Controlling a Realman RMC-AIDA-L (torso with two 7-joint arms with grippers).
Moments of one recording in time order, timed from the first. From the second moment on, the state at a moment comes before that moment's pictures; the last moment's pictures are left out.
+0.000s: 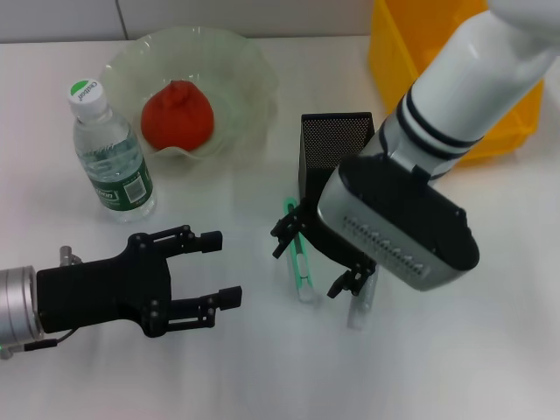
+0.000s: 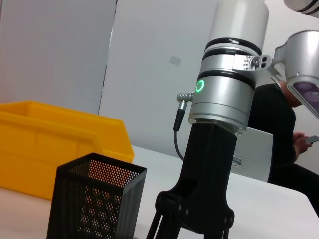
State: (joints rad) left arm -0.40 -2.06 0.73 0.45 1.94 1.71 -1.03; right arm 0.90 2.09 -1.73 -0.99 -2.31 -1.40 1.10
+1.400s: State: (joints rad) left arm -0.39 -2.06 0.71 0.45 1.93 1.70 -1.02; right arm 1.02 2.09 -1.83 -0.79 -2.24 -1.31 0.94
